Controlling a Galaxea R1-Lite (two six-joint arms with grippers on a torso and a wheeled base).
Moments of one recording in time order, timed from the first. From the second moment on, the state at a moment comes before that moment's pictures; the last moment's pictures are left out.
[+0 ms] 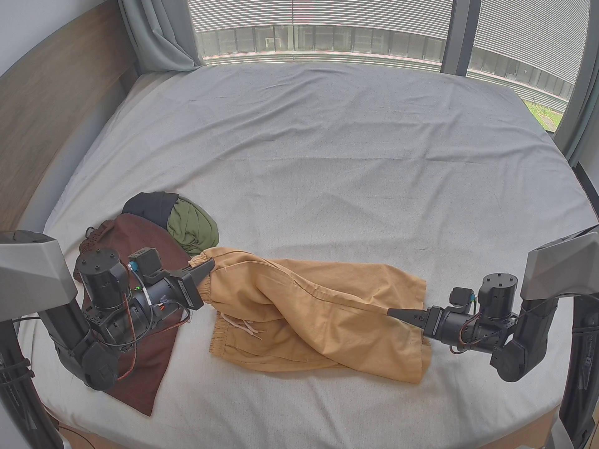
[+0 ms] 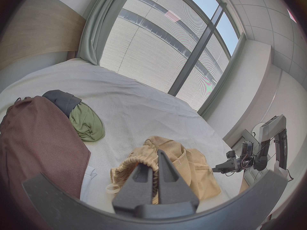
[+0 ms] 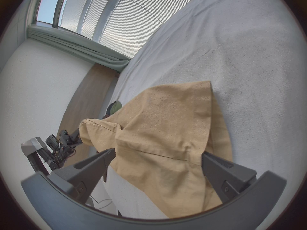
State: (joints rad) left arm -0.27 2.06 -0.39 -1.55 -0.27 -0.32; right arm 0.25 2.30 -0.39 -1.49 0.50 0.63
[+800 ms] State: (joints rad) left arm -0.26 2.06 -0.39 -1.55 -0.27 -0.32; right arm 0.27 2.32 -0.37 -1.54 0.50 0.68
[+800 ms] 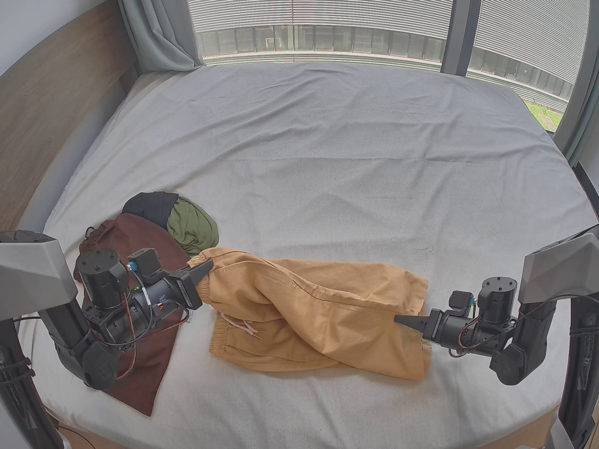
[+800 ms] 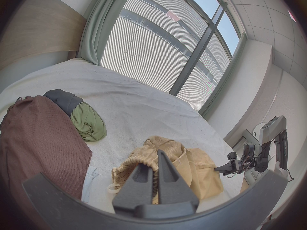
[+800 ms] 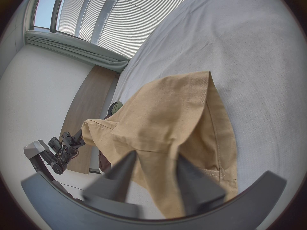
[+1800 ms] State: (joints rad) left arm -0.17 2.13 -0.41 -1.55 -0.28 -0.32; right arm 0.19 2.12 -0.27 -1.54 0.67 0.67
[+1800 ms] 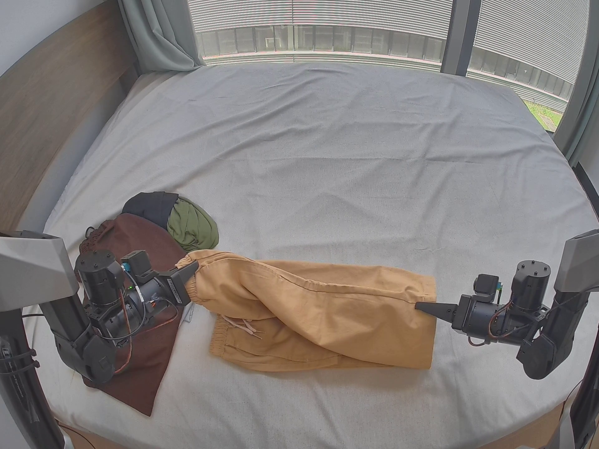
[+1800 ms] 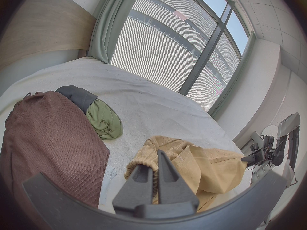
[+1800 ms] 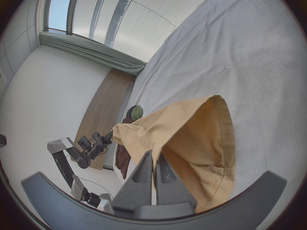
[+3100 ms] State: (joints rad) left arm -0.18 2.14 -0.41 -1.55 -0.28 -0.29; right arm 0.29 2.20 -0.37 -1.54 0.68 0.68
